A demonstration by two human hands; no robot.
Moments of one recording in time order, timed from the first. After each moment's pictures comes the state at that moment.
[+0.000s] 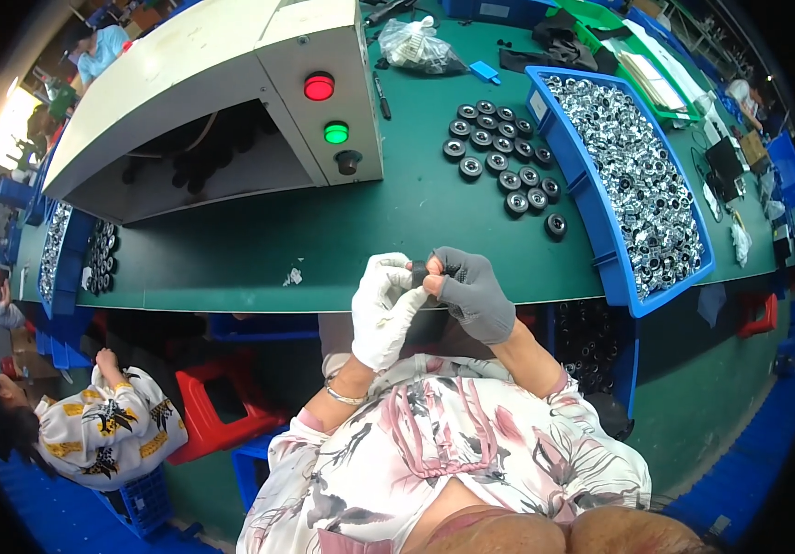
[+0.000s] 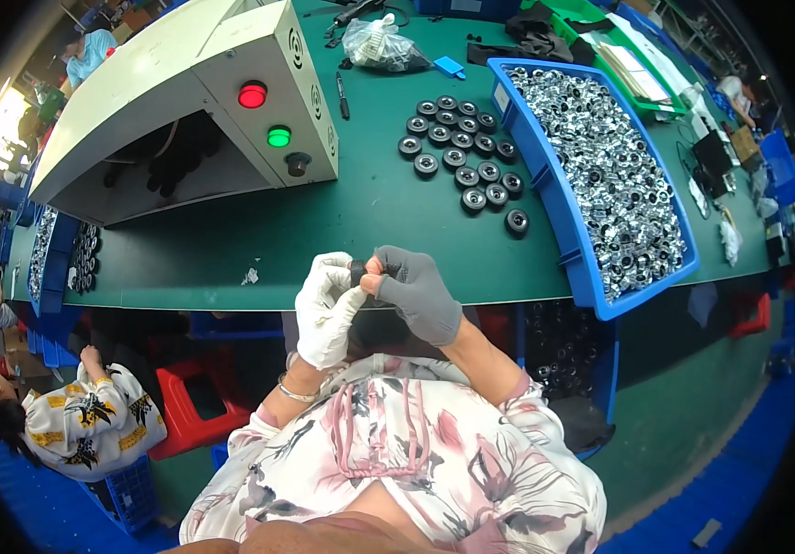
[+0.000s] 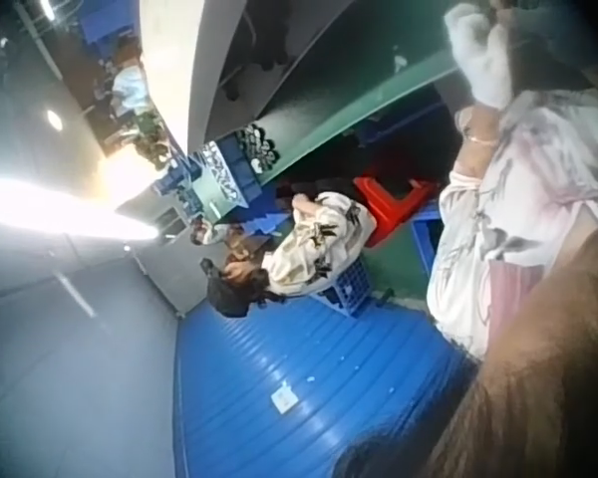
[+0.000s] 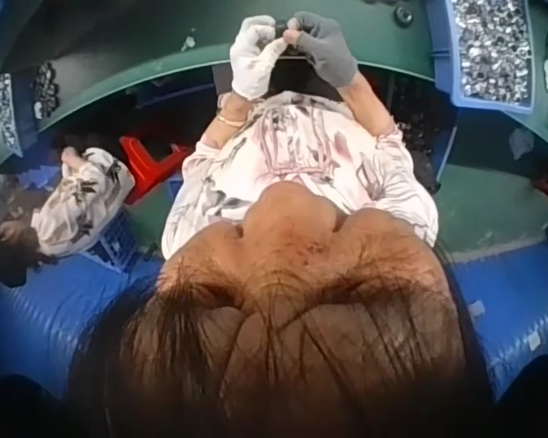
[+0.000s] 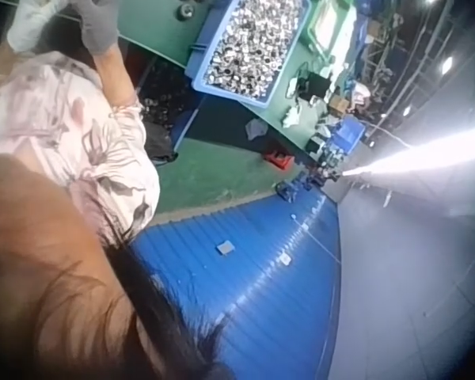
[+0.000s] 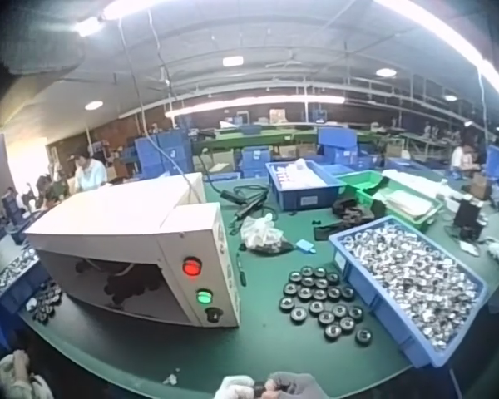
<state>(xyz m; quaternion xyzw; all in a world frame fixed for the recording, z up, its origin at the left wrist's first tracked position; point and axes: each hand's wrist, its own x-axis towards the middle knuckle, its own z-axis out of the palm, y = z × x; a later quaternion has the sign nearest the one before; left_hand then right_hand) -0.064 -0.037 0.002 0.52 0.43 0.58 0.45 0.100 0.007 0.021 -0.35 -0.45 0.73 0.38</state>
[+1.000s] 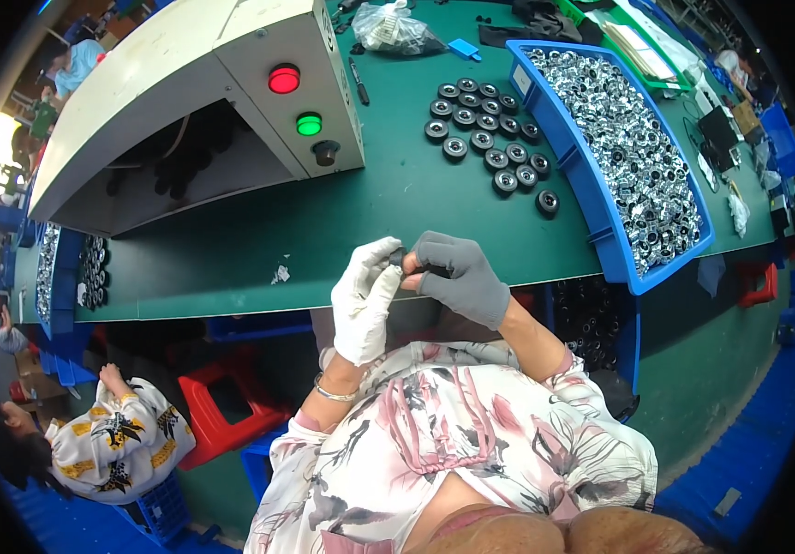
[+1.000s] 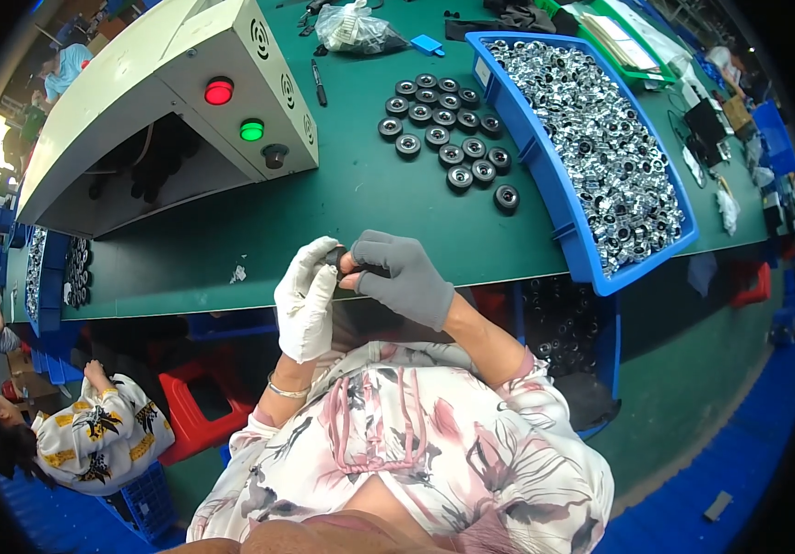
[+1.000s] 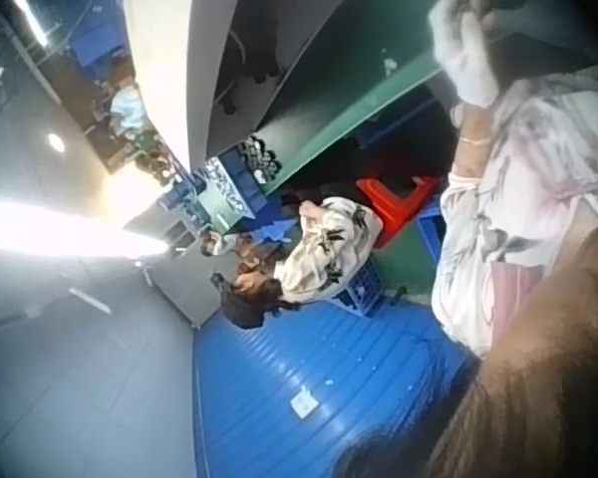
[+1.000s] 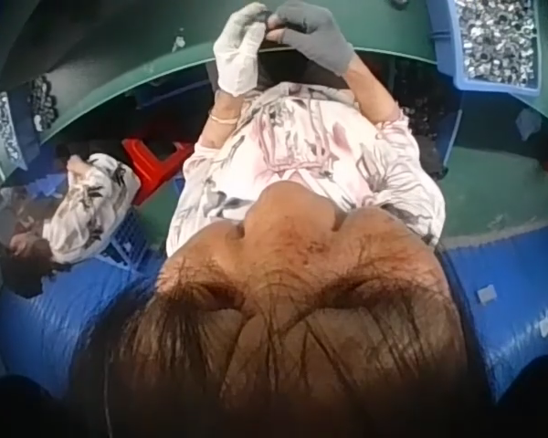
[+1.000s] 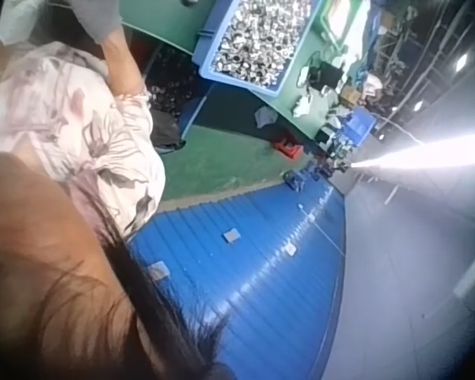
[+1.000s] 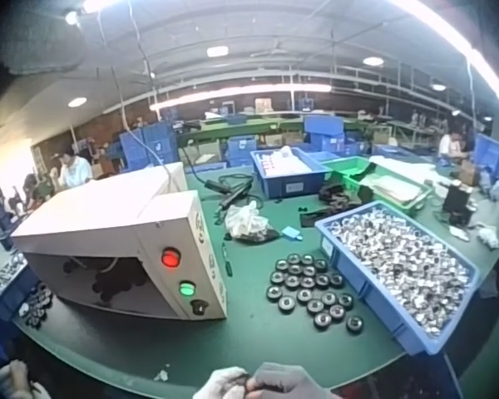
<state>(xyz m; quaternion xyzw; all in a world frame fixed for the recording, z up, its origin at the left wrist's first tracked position) -0.073 -0.039 0.011 0.49 0.44 0.55 0.51 0.102 0.012 0.027 -0.33 -0.69 0.52 0.39</state>
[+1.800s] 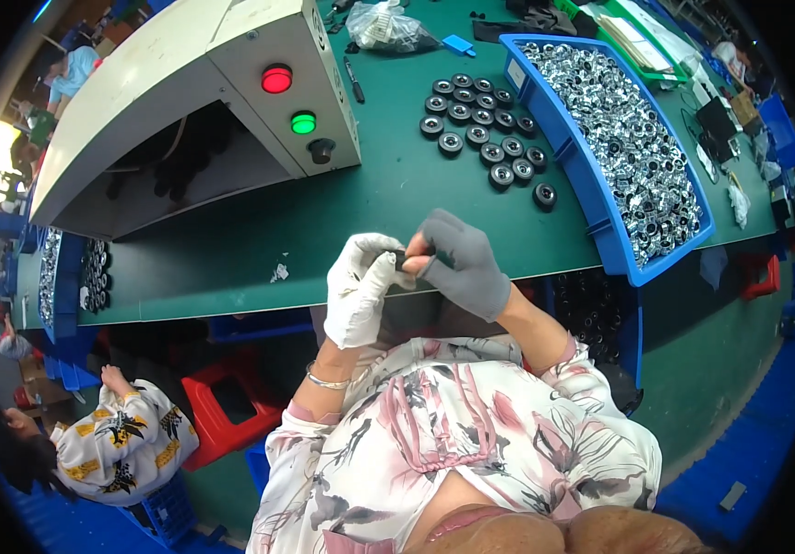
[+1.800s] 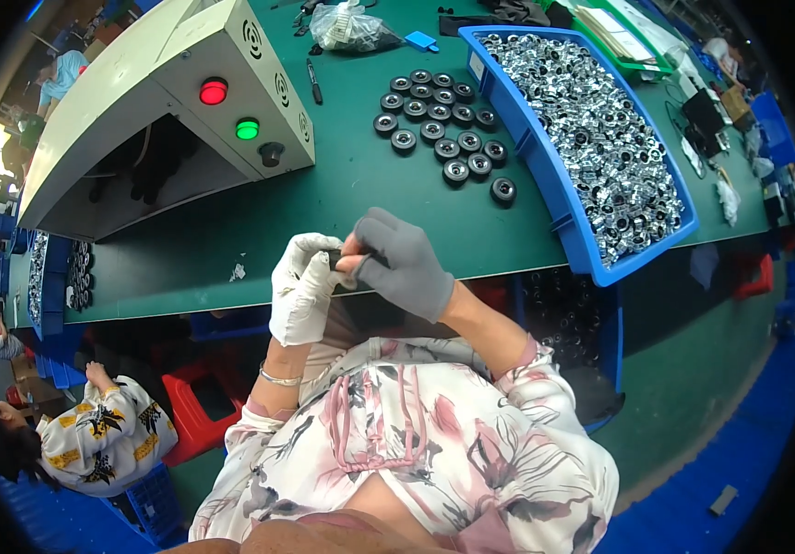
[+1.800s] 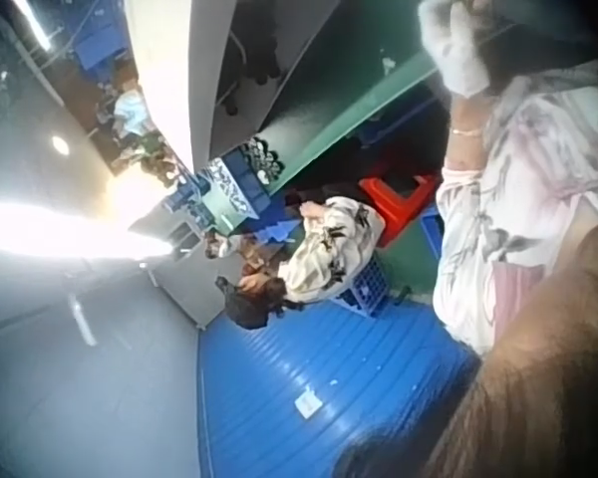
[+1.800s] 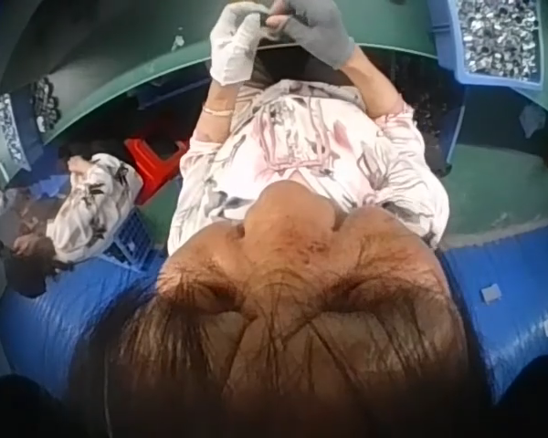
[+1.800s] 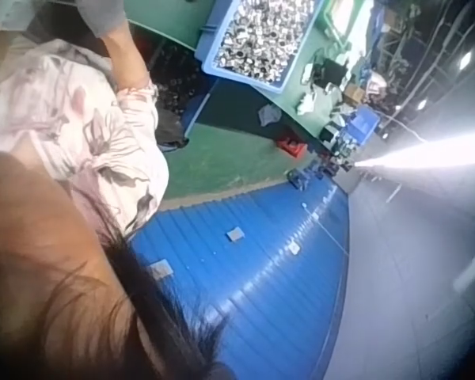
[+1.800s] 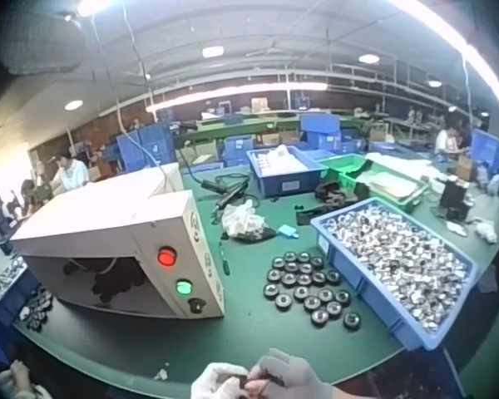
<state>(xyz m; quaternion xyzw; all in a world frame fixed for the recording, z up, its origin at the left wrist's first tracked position) -0.078 -0.025 0.011 0.36 0.35 0.57 0.65 0.106 0.014 0.039 -0.32 -0.74 0.42 0.42</state>
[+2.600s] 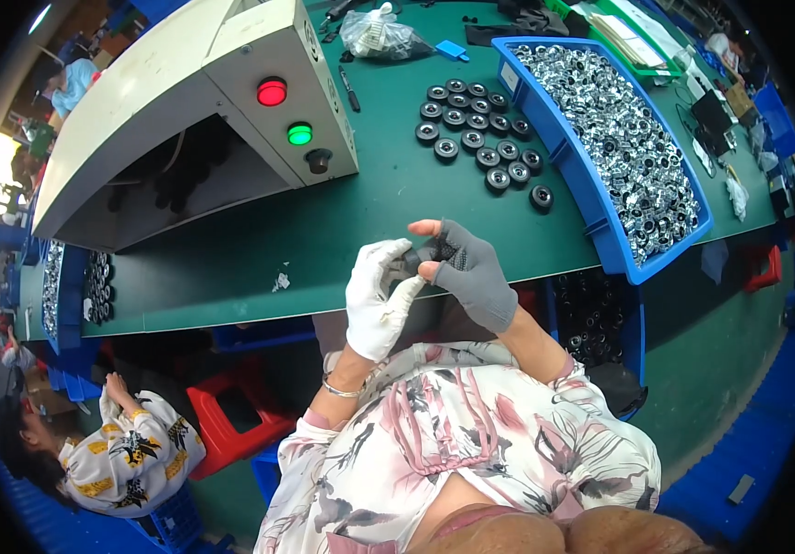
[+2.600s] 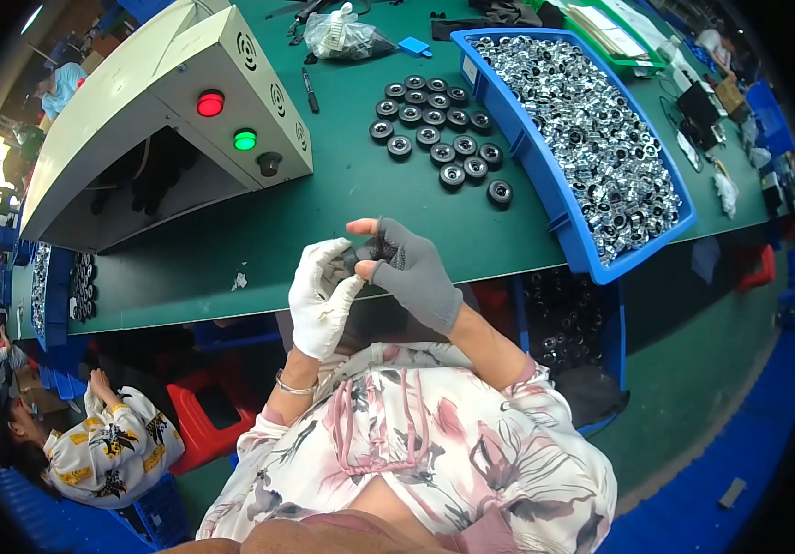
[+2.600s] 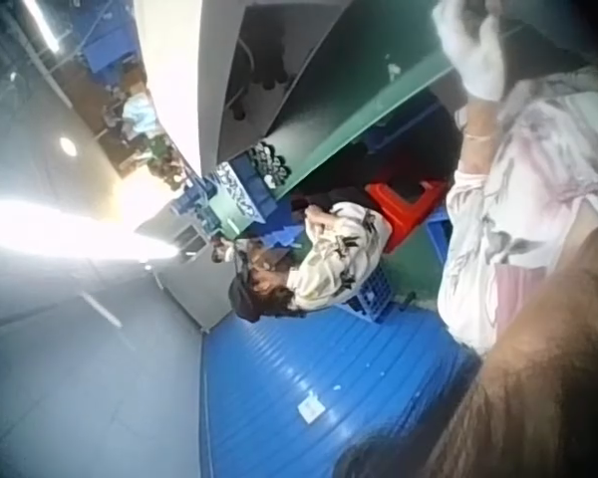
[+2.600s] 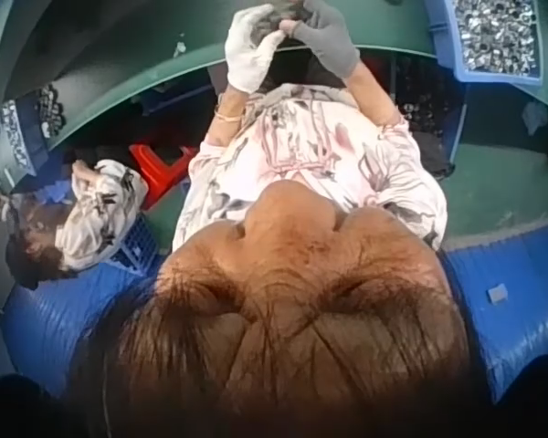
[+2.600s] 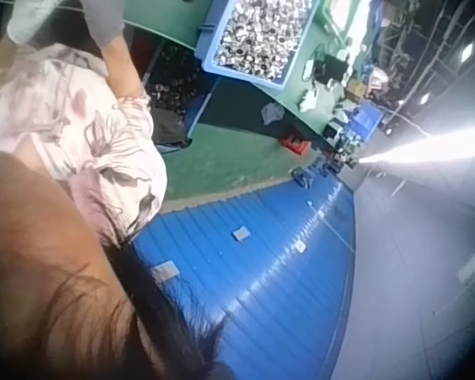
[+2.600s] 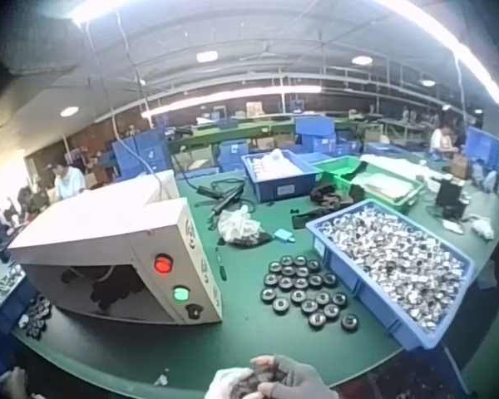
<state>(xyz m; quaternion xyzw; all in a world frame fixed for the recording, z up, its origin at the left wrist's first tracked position) -0.059 -0.028 0.005 0.58 0.44 0.55 0.42 0.108 -0.001 0.034 -0.38 -0.46 0.67 0.44</state>
